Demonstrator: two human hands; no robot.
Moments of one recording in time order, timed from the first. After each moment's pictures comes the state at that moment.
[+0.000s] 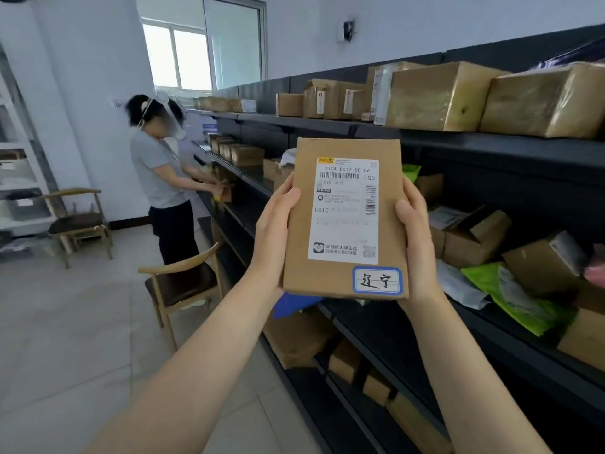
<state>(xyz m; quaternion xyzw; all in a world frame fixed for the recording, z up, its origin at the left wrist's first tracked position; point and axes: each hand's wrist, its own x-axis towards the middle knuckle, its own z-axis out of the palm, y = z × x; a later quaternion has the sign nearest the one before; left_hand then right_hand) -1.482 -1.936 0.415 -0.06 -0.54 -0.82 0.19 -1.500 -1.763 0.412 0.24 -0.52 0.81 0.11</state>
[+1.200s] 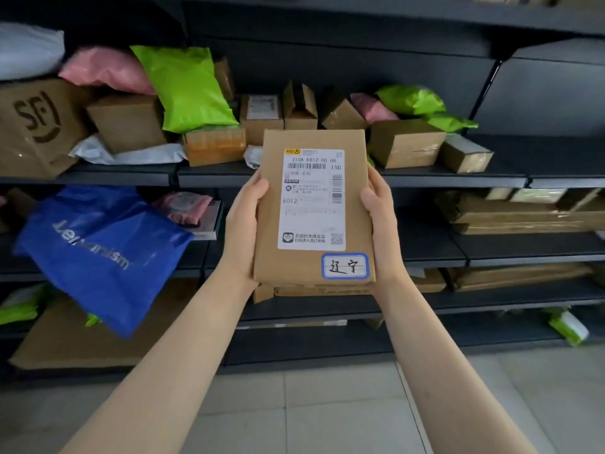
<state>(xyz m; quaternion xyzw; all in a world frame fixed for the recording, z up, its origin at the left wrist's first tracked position) -1.614 -1.967 0.297 -0.21 -0.43 -0.81 -0.34 -1.477 -1.856 0.299 -0.16 -0.57 0.69 0.42</state>
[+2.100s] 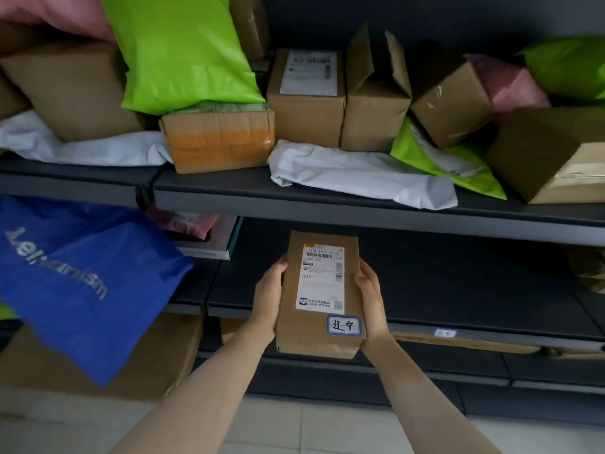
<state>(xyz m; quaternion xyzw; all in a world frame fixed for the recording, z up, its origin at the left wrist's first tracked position) -1.785 -1.830 0.073 -0.01 -0.65 -0.68 -0.35 -1.664 -1.705 0.057 -0.35 -0.50 0.76 0.24</state>
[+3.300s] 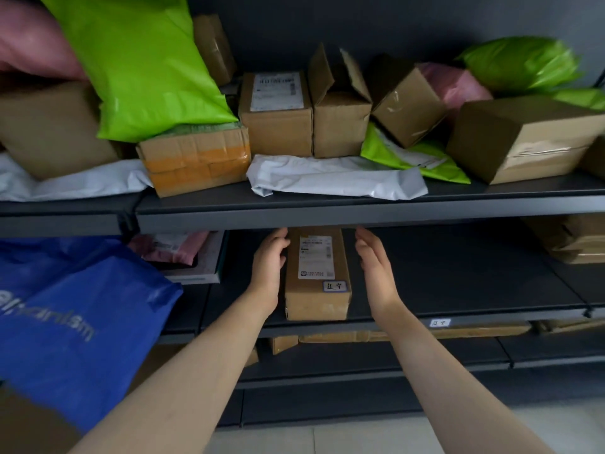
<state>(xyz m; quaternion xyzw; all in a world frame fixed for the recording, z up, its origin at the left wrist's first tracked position) -1.814 -1.795 0.116 -0.16 -0.61 -0.71 -0.30 -1.670 -1.678 0.098 -0.29 -0.61 0.65 0.34</state>
